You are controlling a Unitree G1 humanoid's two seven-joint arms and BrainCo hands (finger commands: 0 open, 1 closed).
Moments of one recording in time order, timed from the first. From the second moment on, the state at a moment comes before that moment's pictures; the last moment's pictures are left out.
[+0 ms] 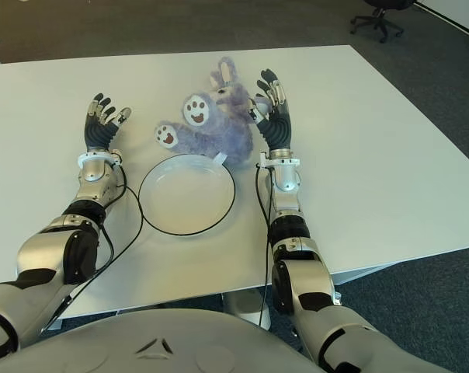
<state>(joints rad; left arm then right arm) -0.61 0.14 0.29 1.17 0.00 -0.52 0.14 -0.49 -0.06 -0.09 0.72 0.00 -0.70 0.04</state>
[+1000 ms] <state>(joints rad) -0.61 0.14 0.27 1.18 0.00 -0.52 0.14 -0.56 -0.04 -0.05 0.86 -0.01 -0.69 -0.05</state>
